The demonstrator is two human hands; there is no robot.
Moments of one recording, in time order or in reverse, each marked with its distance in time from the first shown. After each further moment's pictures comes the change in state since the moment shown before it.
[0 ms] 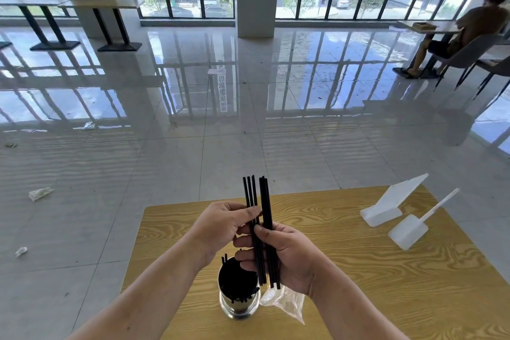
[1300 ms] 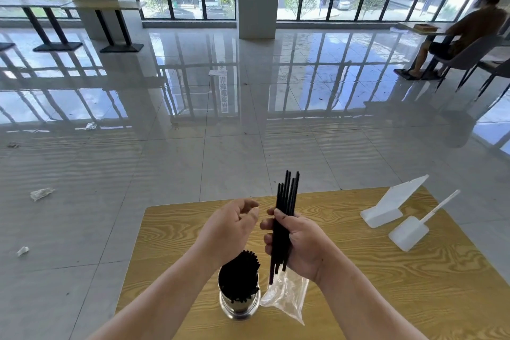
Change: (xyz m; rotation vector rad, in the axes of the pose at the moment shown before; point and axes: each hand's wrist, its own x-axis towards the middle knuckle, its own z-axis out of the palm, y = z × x) left_hand -0.008 -0.005 0.019 0.505 0.230 0.188; right_hand 0.004 -0.017 -0.019 0.085 0.213 -0.065
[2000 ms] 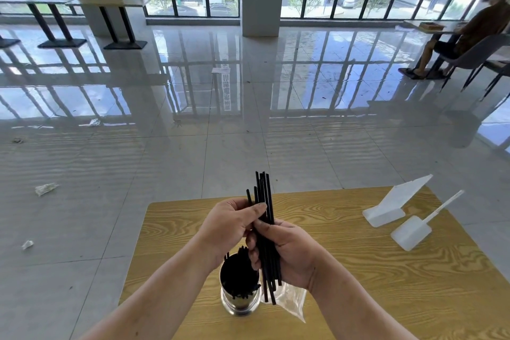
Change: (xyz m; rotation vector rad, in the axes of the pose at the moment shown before) left_hand -0.004 0.008 -0.007 -0.643 -0.171 -0.163; right_hand -0.004 0.019 0.015 -0.108 -0.316 0.055
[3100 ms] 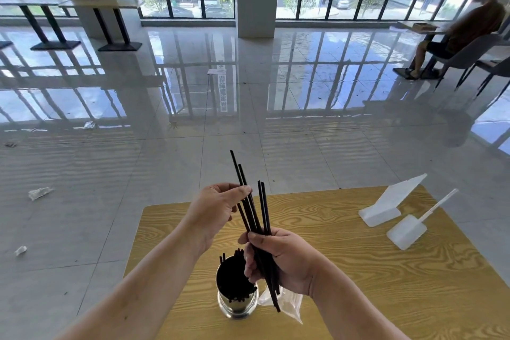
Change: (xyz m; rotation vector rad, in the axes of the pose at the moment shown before) left_hand 0.023 0.018 -0.015 0.050 0.202 0.047; right_hand -0.007 0.002 -0.006 -0.129 0.049 0.052
